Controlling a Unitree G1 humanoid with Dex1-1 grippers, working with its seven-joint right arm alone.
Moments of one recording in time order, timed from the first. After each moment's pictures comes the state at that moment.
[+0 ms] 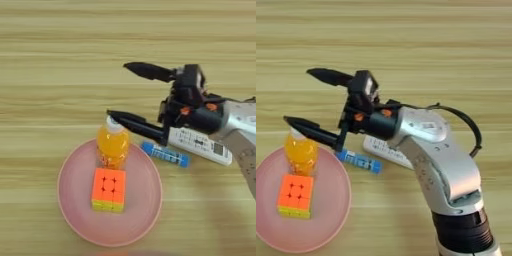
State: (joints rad) arm -0.20 -0.38 0.00 -0.48 0.53 0.41 0.93
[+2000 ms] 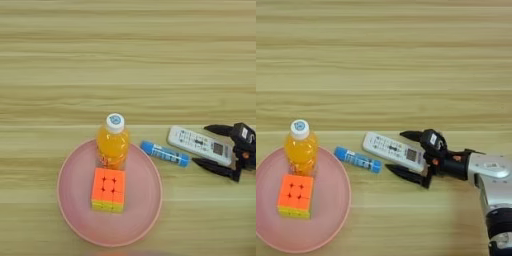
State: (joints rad) arm -0.23 -0.62 -0.08 0.73 0.12 -0.35 1.24
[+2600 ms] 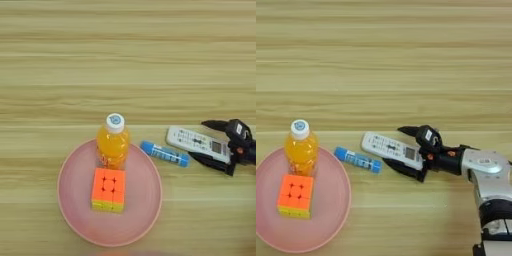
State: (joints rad) arm -0.30 -0.61 -0.06 0.86 0.12 -0.42 1.22
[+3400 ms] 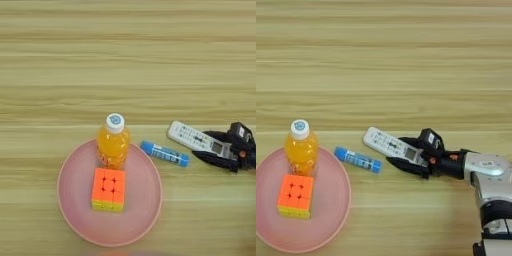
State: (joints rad) arm -0.30 -0.61 -0.07 0.88 0.15 -0.38 1.30
